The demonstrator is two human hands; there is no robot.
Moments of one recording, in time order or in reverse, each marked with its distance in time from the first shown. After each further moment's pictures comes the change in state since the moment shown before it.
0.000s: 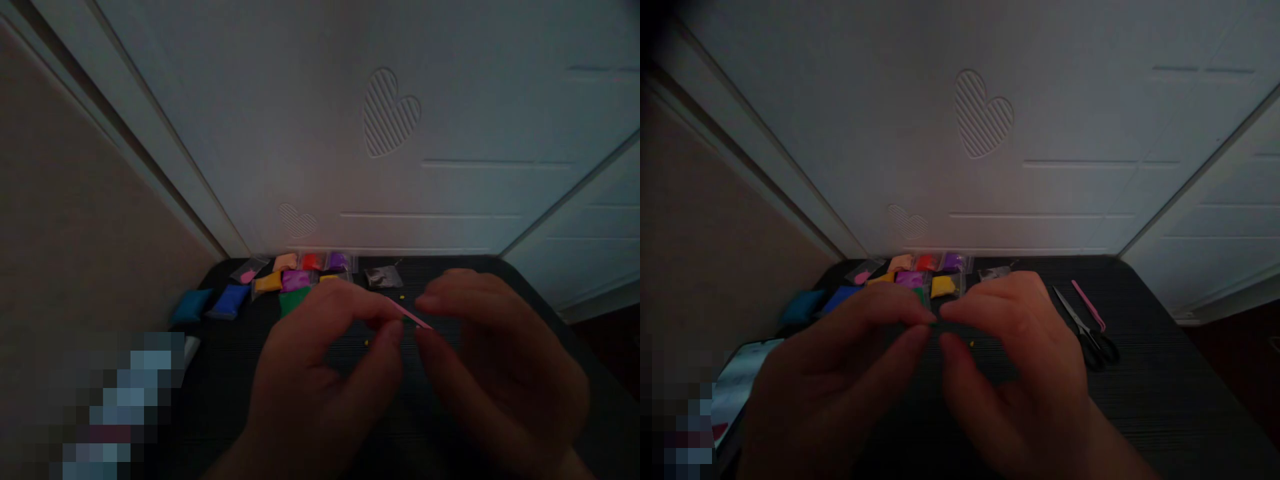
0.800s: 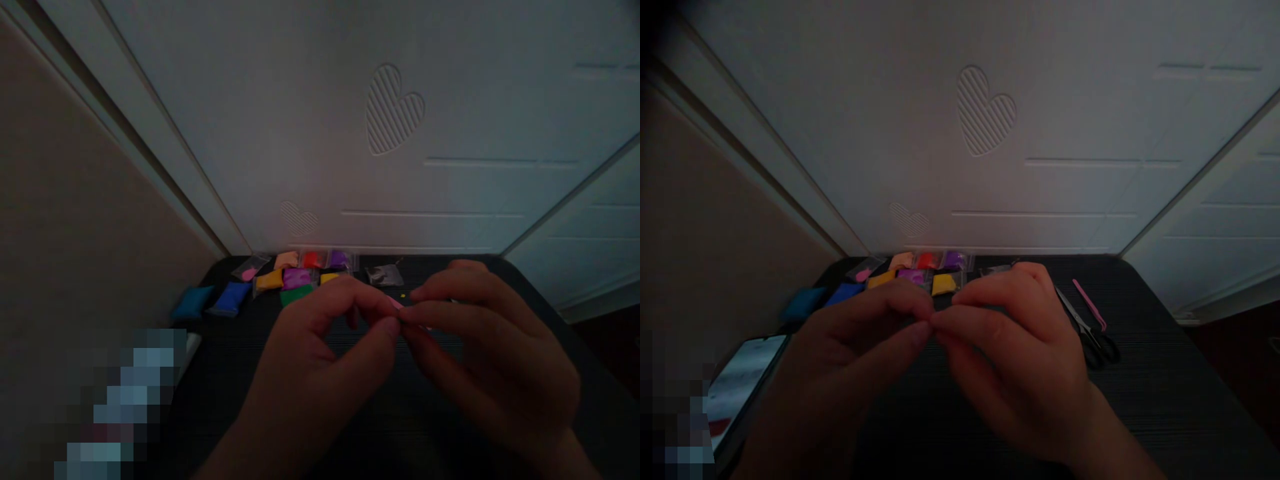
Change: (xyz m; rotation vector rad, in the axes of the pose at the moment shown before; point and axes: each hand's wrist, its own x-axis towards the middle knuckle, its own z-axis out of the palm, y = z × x) left_hand 0.003 -0.006 -0.002 -0.132 -0.081 -0.219; right_hand 0.007 0.007 -0.009 -0.235 -0.185 -0.174
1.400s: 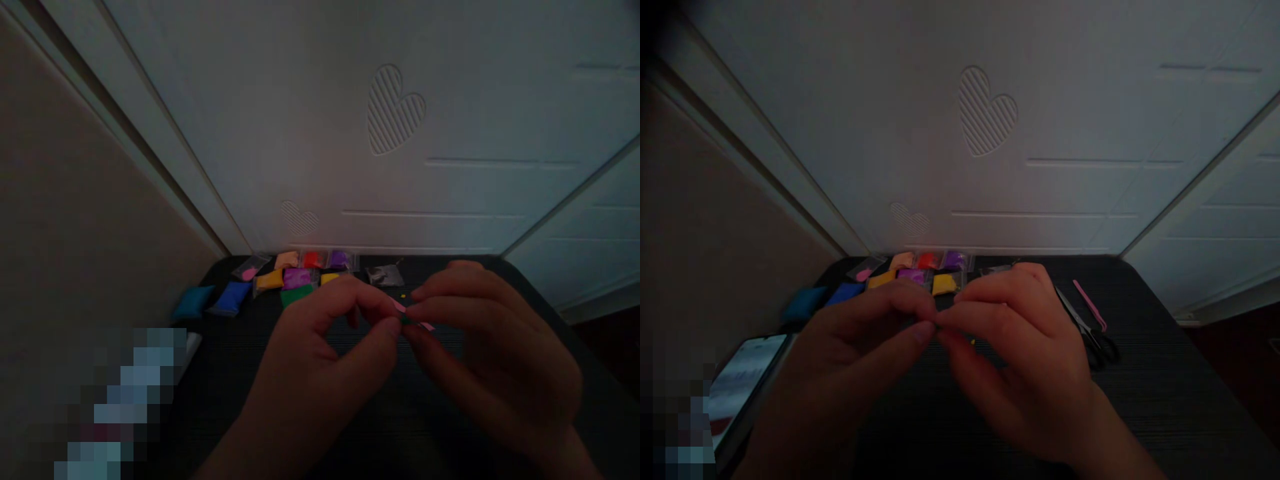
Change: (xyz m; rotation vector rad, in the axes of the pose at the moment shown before) left_hand 0.000 0.001 0.000 0.022 -0.015 -0.010; right_hand -0.001 0.000 0.000 0.087 0.018 0.032
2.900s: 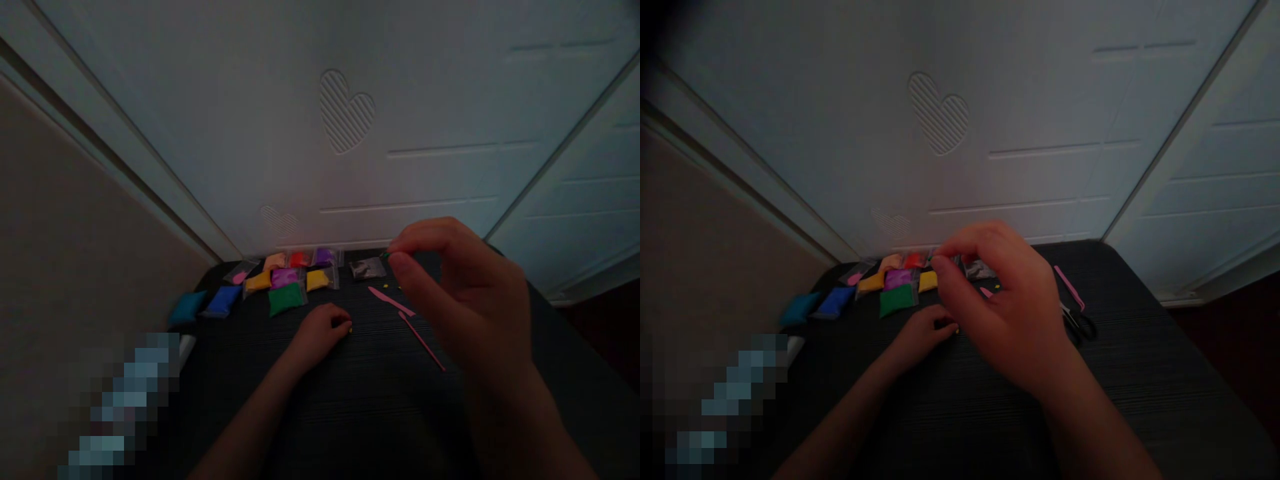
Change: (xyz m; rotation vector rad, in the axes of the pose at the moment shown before) left_hand 0.016 -0.156 0.041 0.563 -0.329 -0.091; right_hand 0.005 0.010 -0.022 0.103 0.214 0.252
